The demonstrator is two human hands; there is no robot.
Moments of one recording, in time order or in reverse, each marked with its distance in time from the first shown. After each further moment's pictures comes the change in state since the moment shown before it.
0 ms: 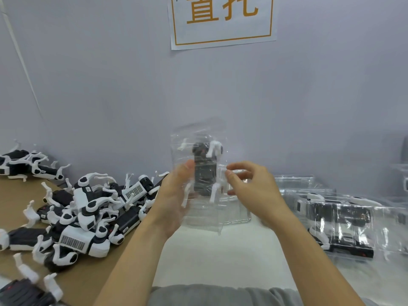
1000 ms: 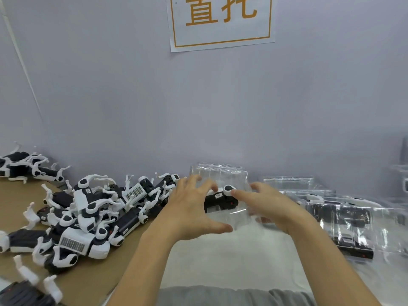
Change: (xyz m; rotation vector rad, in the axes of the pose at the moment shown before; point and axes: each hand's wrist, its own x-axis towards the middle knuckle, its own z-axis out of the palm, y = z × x) left_hand 0.010 -0.019 0.003 1.284 -0.122 0.085; right_hand 0.004 0.019 -0.022 -0.121 -0.266 0.411
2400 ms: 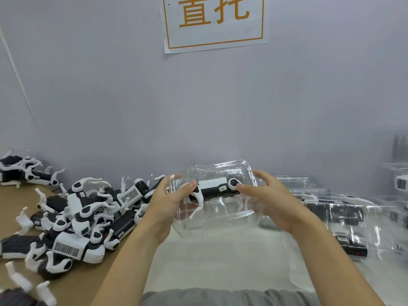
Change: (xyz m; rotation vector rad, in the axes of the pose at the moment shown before) left_hand 0.008 -0.024 0.004 -1.270 0.217 -0.338; right_hand 0.006 0.016 -0.016 0.442 -0.004 -0.195
